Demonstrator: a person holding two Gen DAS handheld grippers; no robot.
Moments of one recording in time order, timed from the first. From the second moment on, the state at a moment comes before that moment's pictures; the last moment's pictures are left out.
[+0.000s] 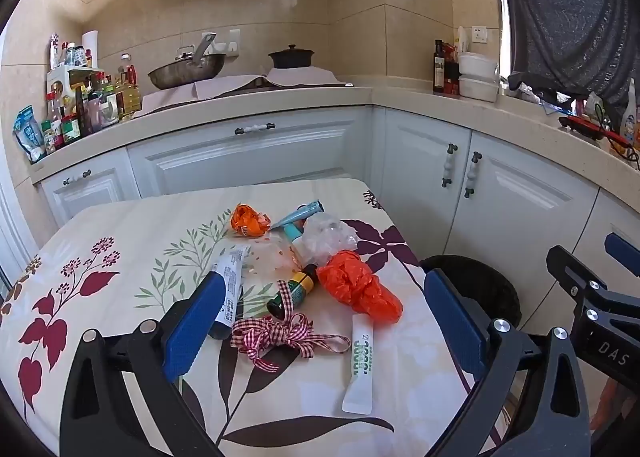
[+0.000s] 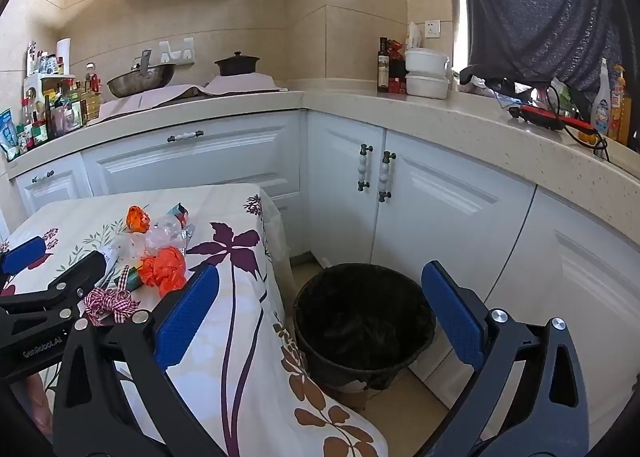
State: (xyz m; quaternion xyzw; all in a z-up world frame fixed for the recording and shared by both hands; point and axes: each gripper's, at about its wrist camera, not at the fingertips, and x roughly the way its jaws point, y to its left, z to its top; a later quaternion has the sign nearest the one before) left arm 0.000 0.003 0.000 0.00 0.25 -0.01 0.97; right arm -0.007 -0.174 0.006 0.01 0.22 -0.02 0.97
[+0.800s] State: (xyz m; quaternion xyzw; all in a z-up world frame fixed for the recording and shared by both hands) left arm 0.001 0.003 -0.002 0.00 0.26 0.00 0.97; right arm -0.007 -0.183 0.003 0.01 0.23 -0.03 0.97
